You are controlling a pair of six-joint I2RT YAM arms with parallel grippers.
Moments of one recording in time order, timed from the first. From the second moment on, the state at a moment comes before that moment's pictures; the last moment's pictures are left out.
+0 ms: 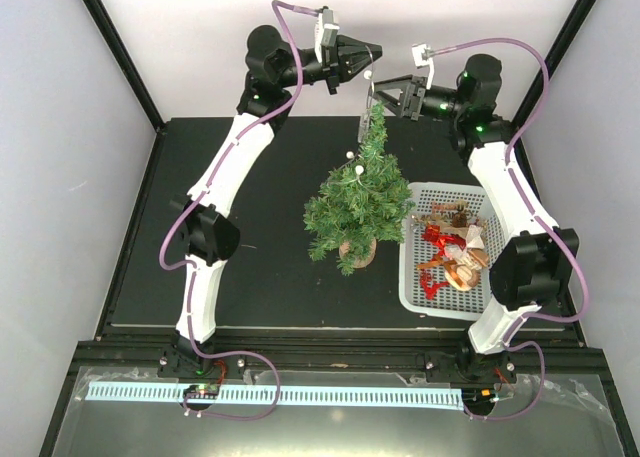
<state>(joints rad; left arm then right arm) -0.45 2.21 2.47 0.22 1.04 -0.33 0.17 1.72 1.67 0.11 -1.12 0.56</state>
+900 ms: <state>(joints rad) -0.46 2.22 2.47 0.18 1.03 -0.30 0.21 1.79 1.75 0.03 -1.08 0.52</state>
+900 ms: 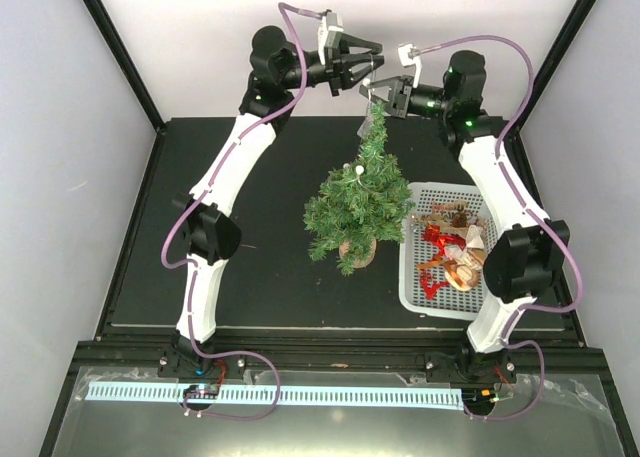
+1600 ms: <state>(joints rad) -0.40 2.14 2.41 -0.04 1.00 -0.17 0.20 1.57 1.98 -0.28 -0.52 0.46</state>
